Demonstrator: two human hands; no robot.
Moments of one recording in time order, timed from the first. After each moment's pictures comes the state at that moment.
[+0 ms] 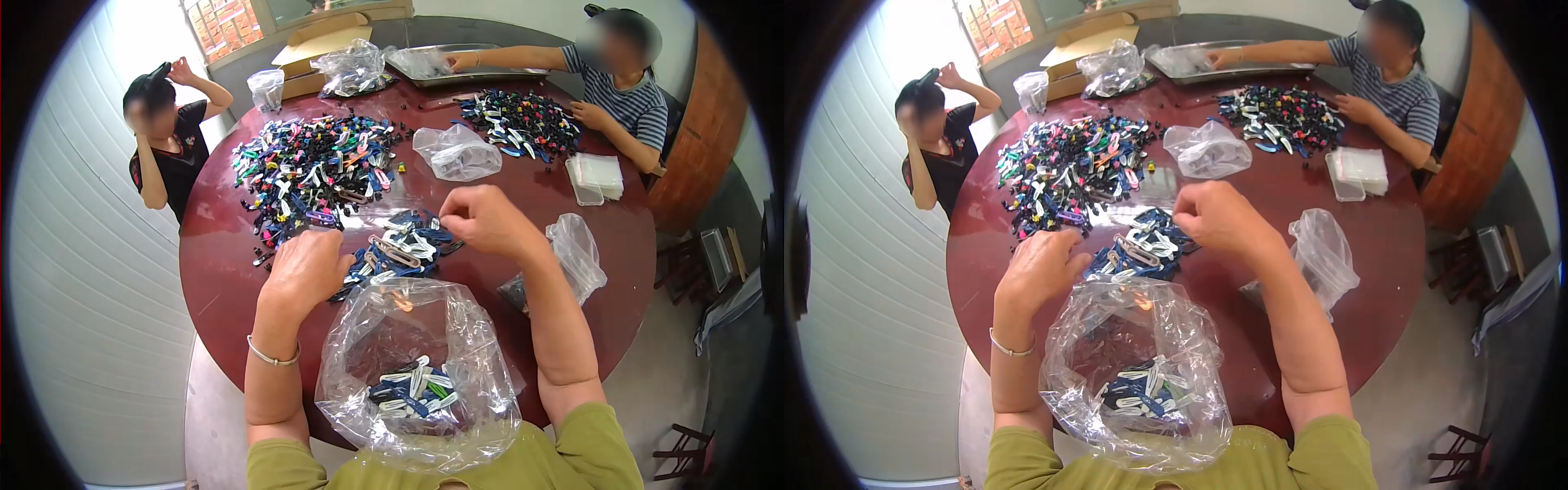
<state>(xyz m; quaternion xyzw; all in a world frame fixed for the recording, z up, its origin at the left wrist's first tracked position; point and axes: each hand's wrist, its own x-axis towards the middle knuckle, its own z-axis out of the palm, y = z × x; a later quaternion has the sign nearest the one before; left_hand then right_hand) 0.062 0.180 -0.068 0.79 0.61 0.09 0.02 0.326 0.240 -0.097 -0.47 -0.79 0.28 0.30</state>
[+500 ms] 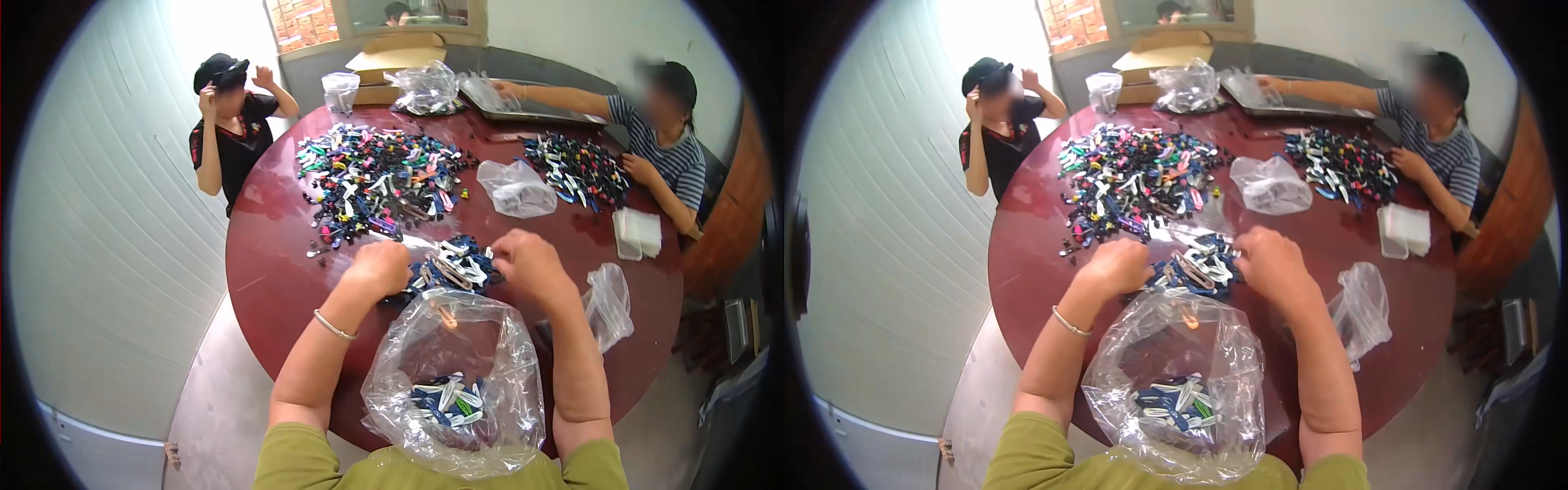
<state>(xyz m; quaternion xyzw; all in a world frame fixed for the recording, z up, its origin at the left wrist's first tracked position) 0.055 0.217 -0.114 0.77 0.63 -0.04 0.07 0.309 0.235 -0.111 -0.48 -0.83 0.11 0.26</state>
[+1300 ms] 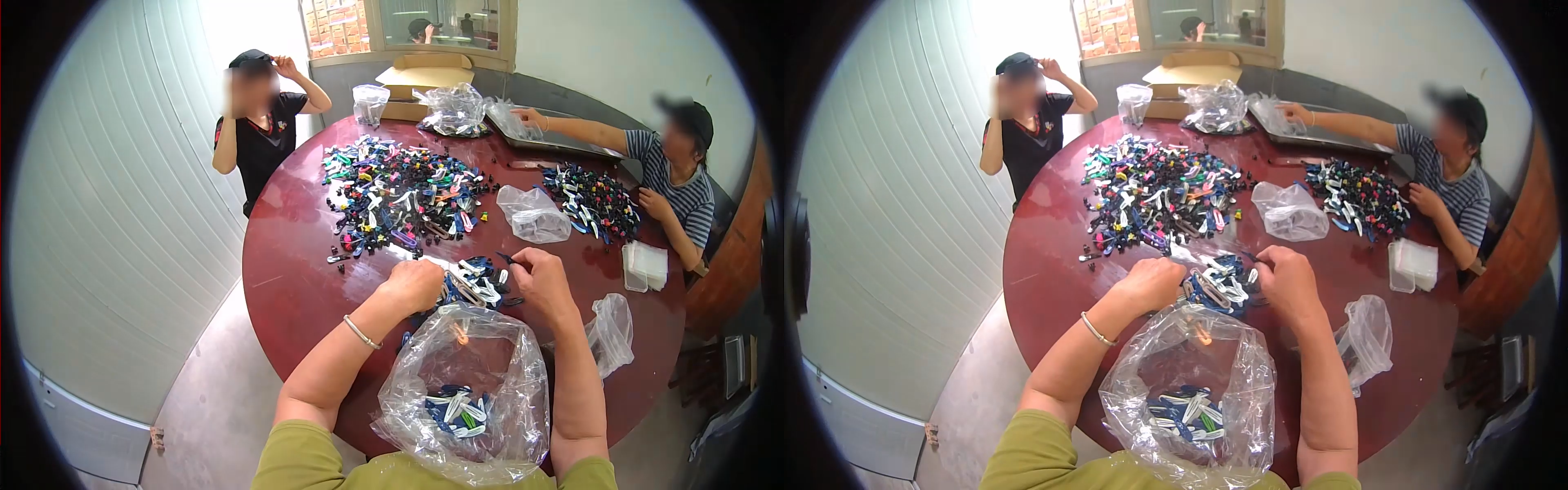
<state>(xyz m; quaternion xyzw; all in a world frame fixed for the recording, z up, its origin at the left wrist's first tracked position) 0.065 0.220 -0.134 0.81 0.58 0.02 0.07 0.308 0.248 -0.126 -0.48 -0.77 0.16 0.38</state>
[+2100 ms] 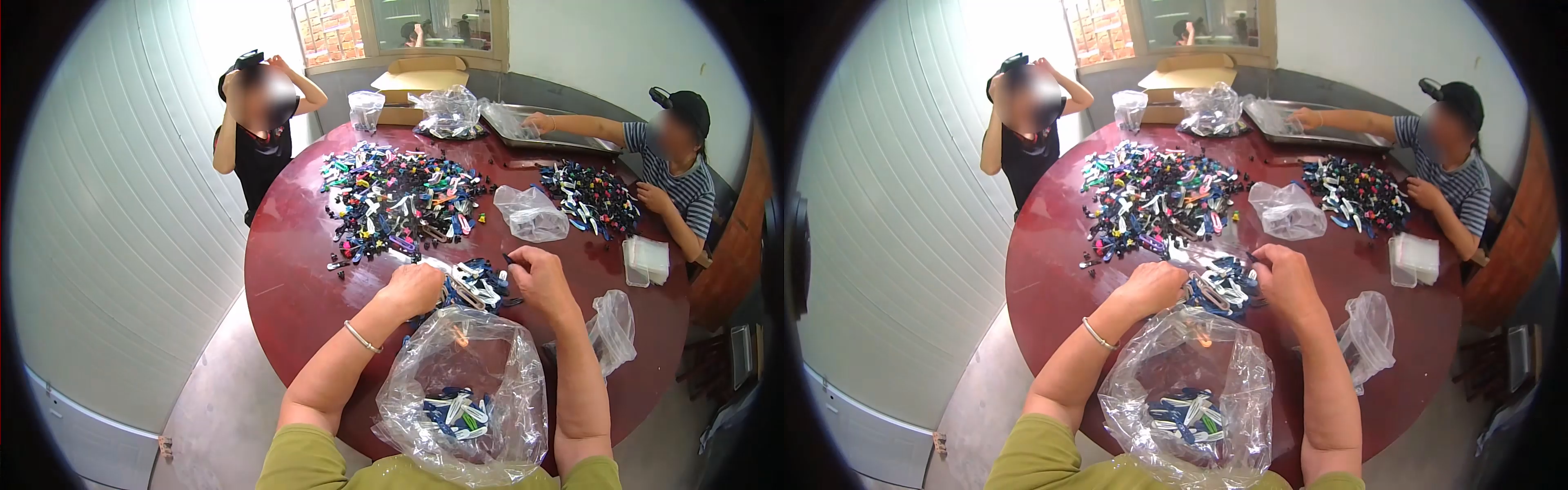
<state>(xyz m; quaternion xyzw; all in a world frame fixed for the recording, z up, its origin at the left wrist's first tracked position) 0.066 0.222 -0.139 0.82 0.56 0.06 0.06 0.311 0.250 -0.126 -0.46 -0.78 0.17 0.40</state>
